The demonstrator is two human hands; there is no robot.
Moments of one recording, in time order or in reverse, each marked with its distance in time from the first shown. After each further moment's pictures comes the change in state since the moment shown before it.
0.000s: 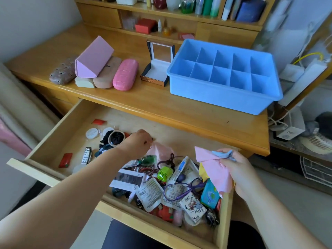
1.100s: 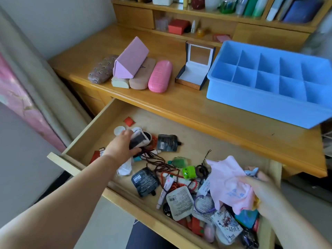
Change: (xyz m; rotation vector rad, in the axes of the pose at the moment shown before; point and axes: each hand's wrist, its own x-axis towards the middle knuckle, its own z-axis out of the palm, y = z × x) left_hand -0.030 -0.137 -0.008 0.032 0.249 -0.303; right_hand 0.016 0.026 0.035 0.035 0.016 0.192
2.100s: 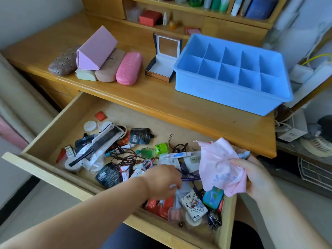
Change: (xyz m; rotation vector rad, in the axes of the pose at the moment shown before) left_hand -0.086 0.156 0.072 0.054 -0.344 0.931; right_hand -0.002 -0.018 -0.059 0.231 -0.105 -0.077
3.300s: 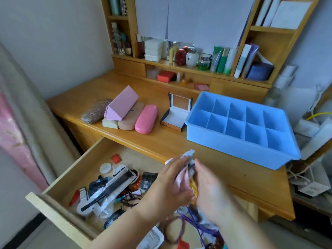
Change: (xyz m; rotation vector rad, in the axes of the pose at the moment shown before) left_hand -0.002 0.025 -0.110 -0.732 0.747 -0.204; right_hand -0.027 -0.057 0.156 0.335 -0.690 0.095
